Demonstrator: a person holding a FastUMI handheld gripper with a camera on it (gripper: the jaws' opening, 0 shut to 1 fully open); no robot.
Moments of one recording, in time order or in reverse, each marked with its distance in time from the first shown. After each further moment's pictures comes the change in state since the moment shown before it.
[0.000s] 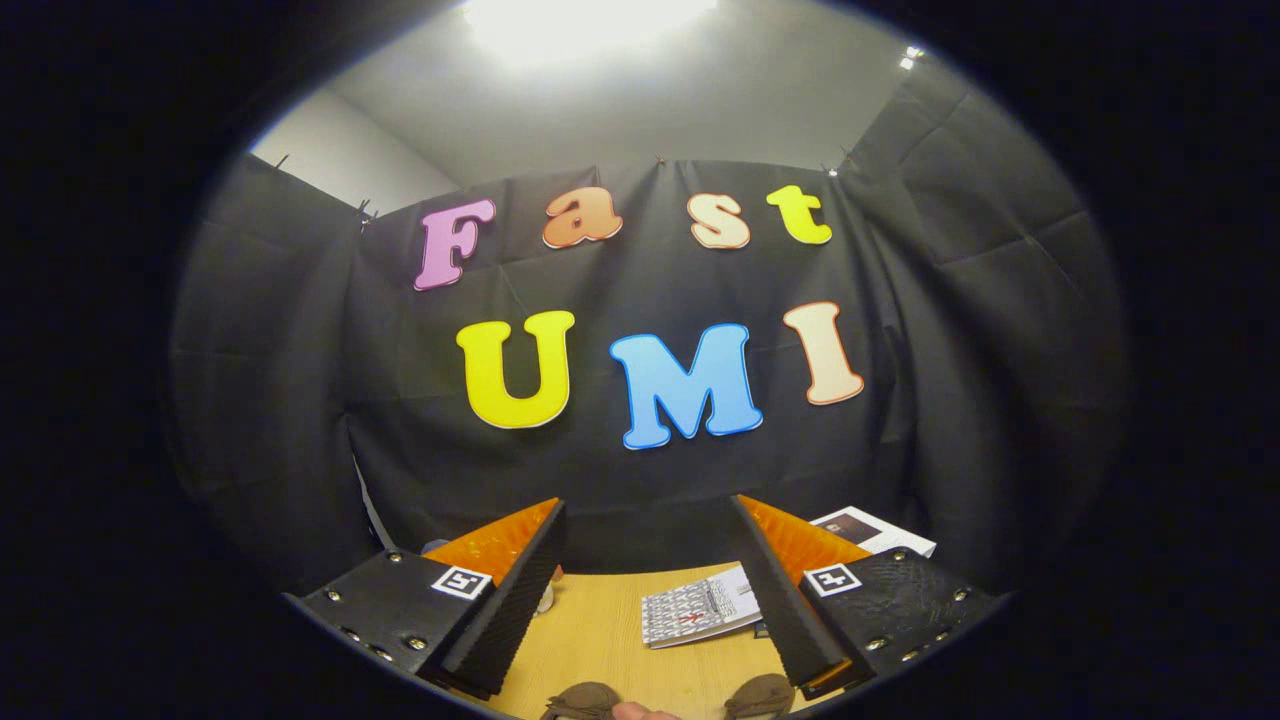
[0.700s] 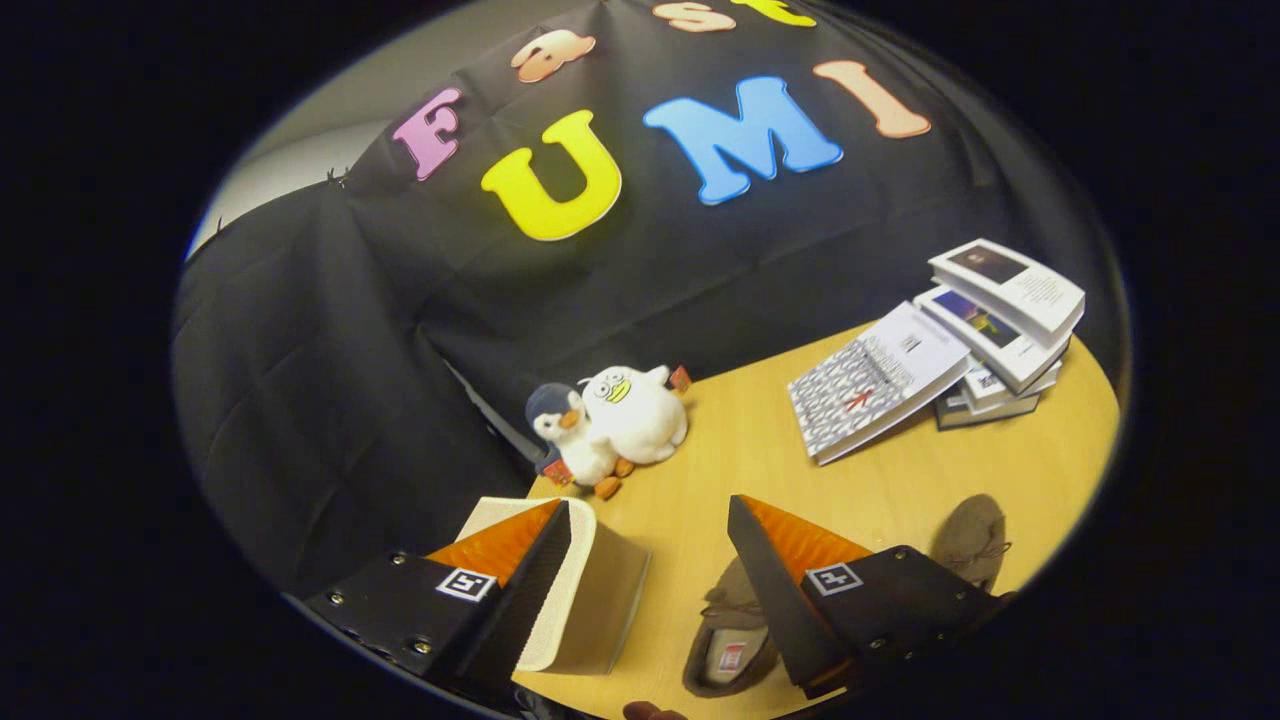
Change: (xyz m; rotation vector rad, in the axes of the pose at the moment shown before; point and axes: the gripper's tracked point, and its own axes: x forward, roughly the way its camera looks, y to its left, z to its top) arm -0.006 0.118 -0.203 0.328 0.632 0.326
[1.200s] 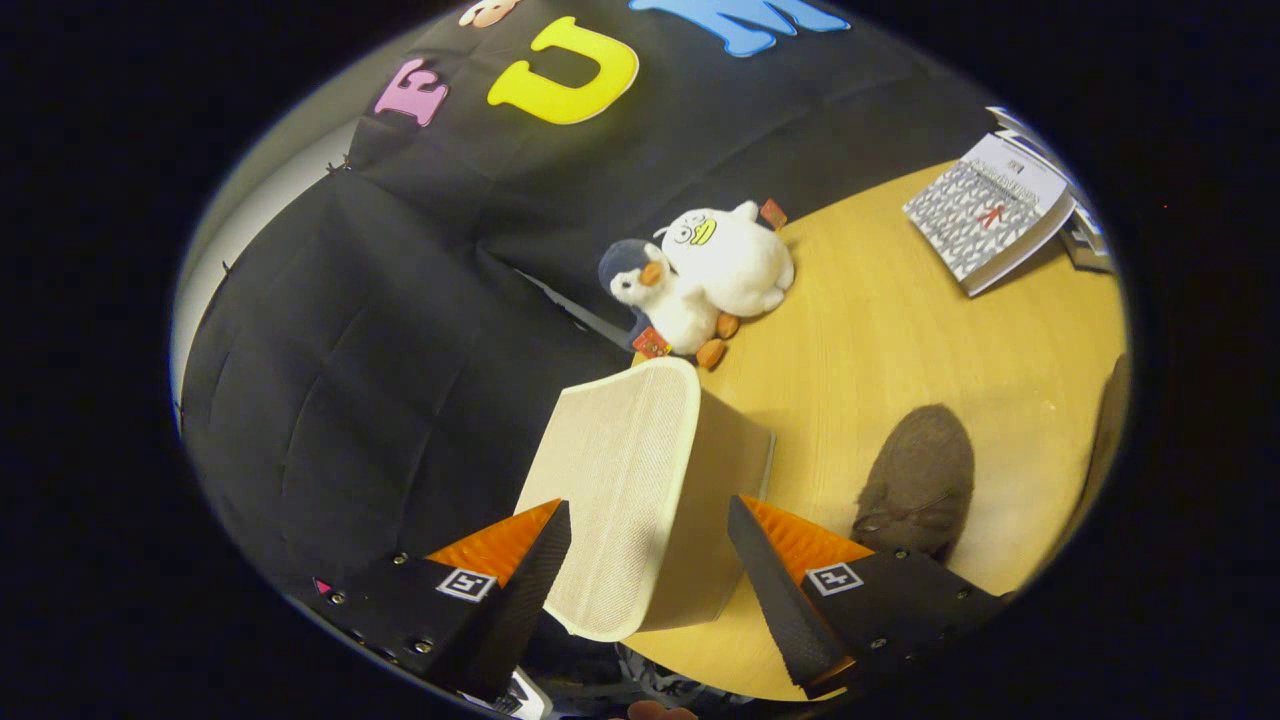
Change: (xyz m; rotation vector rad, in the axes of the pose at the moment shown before) arm 0.047 0.061 -0.107 0.176 0.352 0.282
